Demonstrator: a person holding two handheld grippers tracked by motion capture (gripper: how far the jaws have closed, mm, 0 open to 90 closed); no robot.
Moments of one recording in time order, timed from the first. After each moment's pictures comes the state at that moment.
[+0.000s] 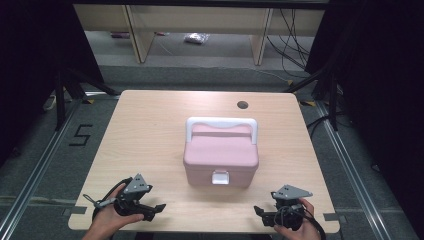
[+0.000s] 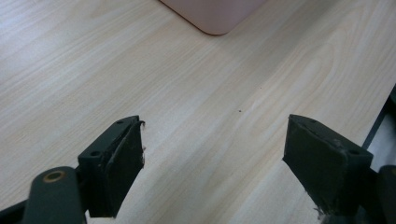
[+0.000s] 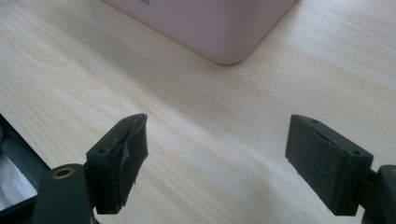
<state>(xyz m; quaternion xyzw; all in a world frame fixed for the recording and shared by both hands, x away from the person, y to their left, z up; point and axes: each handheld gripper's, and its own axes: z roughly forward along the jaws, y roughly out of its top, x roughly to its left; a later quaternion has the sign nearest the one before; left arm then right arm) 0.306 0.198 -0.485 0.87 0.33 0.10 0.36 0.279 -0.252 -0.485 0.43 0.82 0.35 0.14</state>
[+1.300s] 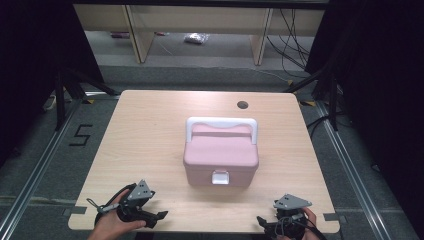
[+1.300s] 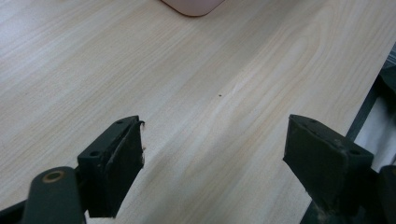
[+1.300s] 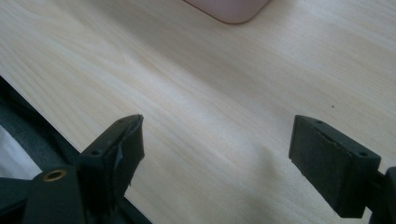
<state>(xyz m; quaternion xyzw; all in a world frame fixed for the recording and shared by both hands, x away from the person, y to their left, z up) 0.297 0.190 -0.494 0.87 0.32 0.09 0.35 0.260 -0.255 -0.493 0.42 0.84 0.31 0.14</state>
